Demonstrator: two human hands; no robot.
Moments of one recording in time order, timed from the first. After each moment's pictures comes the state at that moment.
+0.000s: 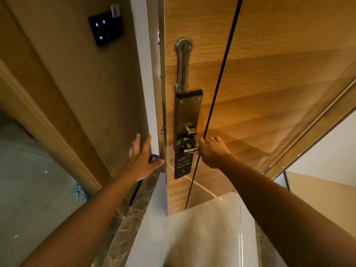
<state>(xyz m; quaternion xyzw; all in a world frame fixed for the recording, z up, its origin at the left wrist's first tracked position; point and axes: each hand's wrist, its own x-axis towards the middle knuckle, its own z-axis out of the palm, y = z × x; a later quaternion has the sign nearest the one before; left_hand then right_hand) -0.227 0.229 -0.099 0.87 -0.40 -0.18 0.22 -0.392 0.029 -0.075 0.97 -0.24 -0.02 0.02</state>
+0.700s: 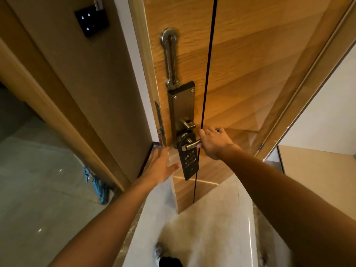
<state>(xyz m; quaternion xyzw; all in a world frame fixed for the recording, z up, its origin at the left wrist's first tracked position) -0.426 0.261 -0.110 0.85 -0.42 -0.20 0.25 -0.546 0.077 -0.076 0.97 -0.23 -0.02 0.02</state>
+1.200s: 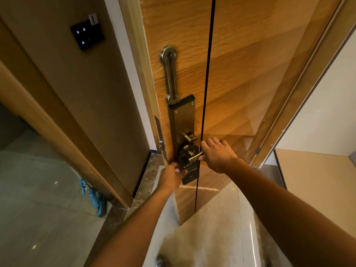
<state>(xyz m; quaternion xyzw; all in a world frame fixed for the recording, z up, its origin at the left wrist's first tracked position) -0.456 0.229 -0.127 0.80 -0.30 -0.32 0.41 -0.568 0.078 -0.085 0.97 -0.24 0.02 -0.01</state>
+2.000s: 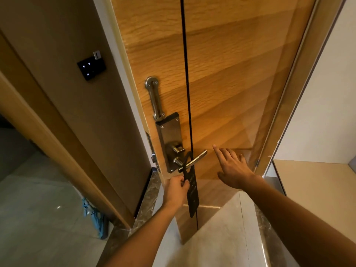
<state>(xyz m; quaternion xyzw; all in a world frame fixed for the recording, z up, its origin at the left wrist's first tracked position) -0.510 0.224 -0.101 0.82 -0.36 -0.21 0.39 -0.653 0.061 -0.074 0.95 -0.30 0.07 -0.09</state>
